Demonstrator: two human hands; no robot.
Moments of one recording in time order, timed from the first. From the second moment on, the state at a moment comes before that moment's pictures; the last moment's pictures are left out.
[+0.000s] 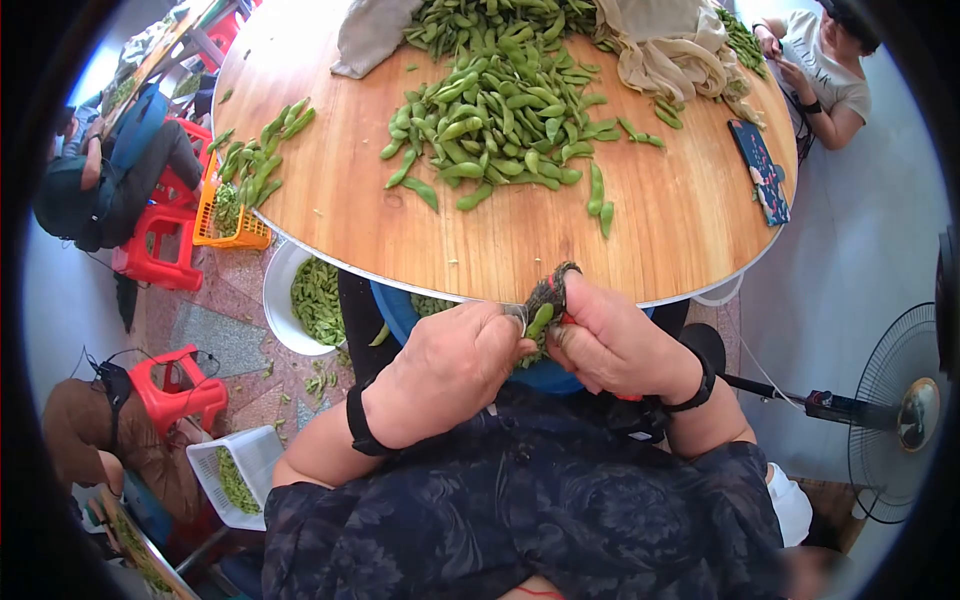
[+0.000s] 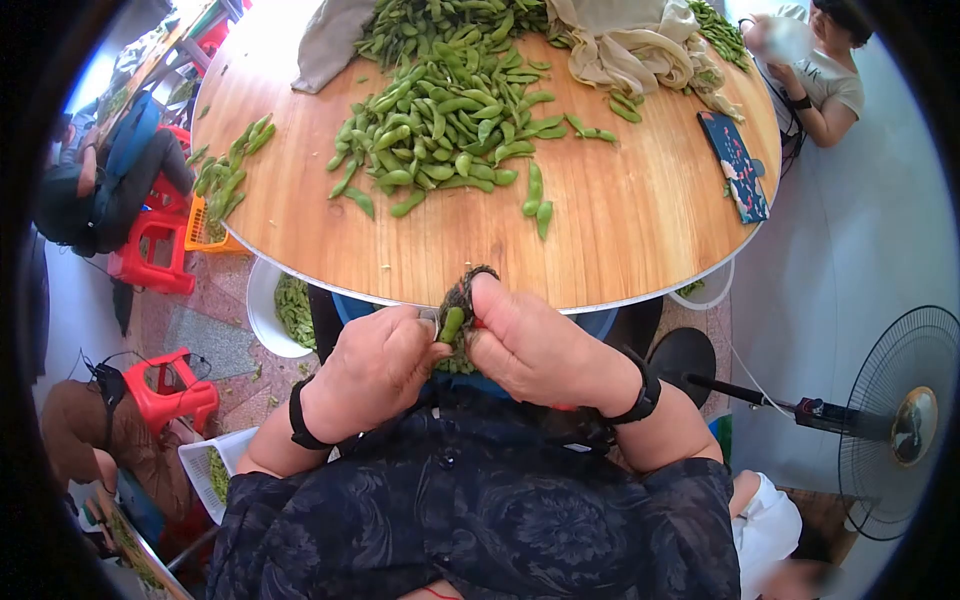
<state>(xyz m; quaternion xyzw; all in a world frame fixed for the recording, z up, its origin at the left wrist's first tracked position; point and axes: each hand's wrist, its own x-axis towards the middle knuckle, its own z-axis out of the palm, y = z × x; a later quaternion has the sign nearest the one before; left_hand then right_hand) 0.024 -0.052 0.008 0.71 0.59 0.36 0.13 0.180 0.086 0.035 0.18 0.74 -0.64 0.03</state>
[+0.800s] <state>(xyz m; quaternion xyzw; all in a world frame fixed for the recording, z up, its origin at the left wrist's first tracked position) 0.016 -0.063 -0.011 0.67 0.59 0.42 0.15 0.173 0.061 0.020 0.20 0.52 -0.83 -0.07</state>
